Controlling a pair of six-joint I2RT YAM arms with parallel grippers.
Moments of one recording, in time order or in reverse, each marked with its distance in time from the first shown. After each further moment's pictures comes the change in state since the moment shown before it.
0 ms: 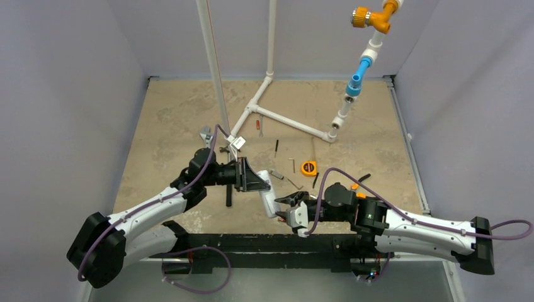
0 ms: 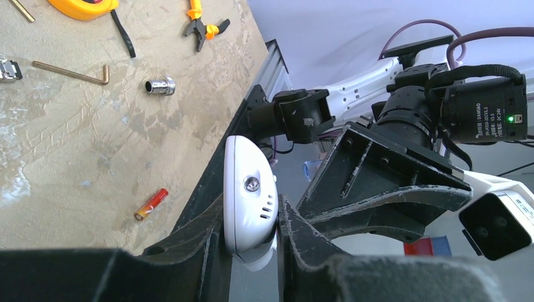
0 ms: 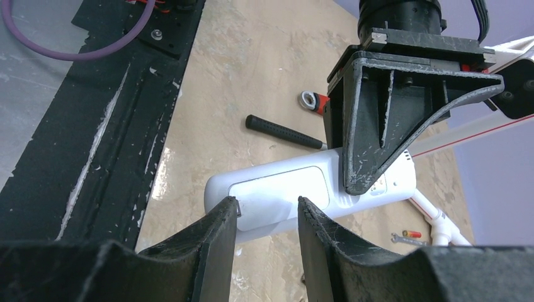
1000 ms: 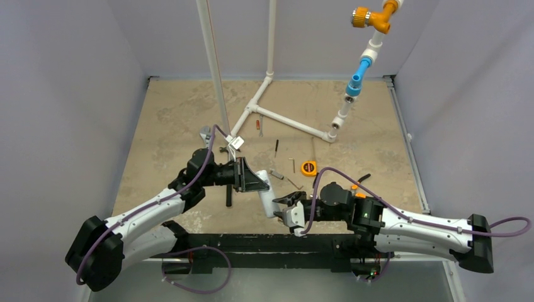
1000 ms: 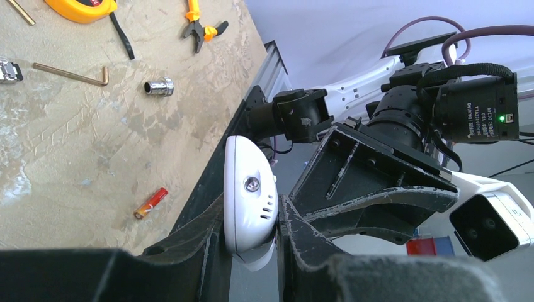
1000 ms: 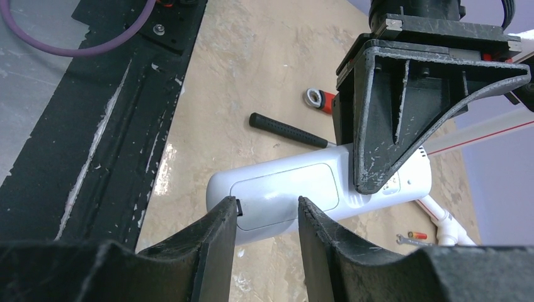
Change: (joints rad) left arm 0.006 -0.028 0.000 -0.022 0.001 0.001; right arm 0.000 0.043 0.005 0.016 -0.006 -0.003
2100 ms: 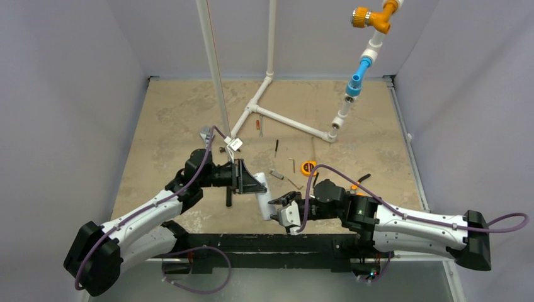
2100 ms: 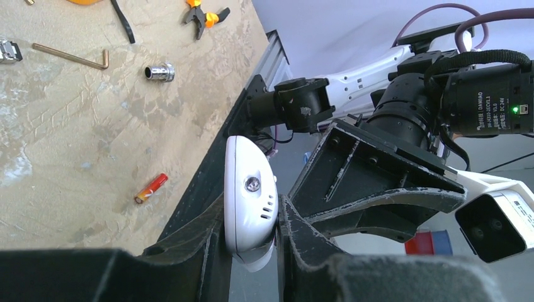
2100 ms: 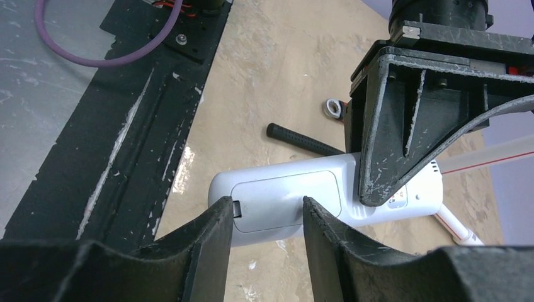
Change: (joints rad) left arm 0.019 -0.040 0.000 -0.072 0.033 0.016; right arm -0.006 0.080 0.044 -0.004 -0.075 0.011
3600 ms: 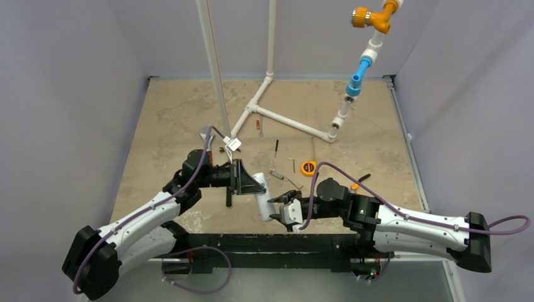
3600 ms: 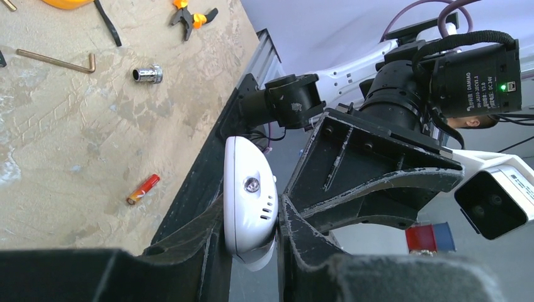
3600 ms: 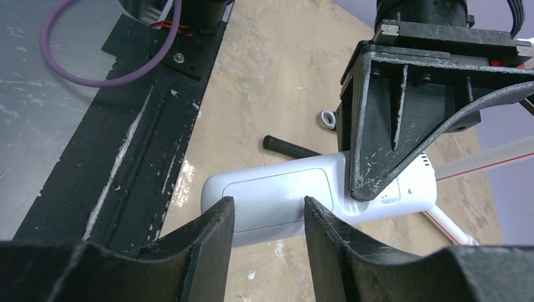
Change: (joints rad) left arm 0.006 -0.036 -0.001 0.001 0.022 0.006; right arm -0.013 -0.020 0.000 0.032 -0.026 0.036
